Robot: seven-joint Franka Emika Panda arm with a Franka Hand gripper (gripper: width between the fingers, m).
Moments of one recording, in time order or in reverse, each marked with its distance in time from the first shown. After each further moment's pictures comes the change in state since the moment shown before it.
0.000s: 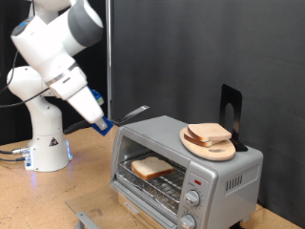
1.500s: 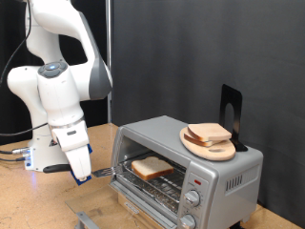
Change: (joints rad) arm -0.085 0.233 0.071 -0.089 -0.432 0.266 0.163
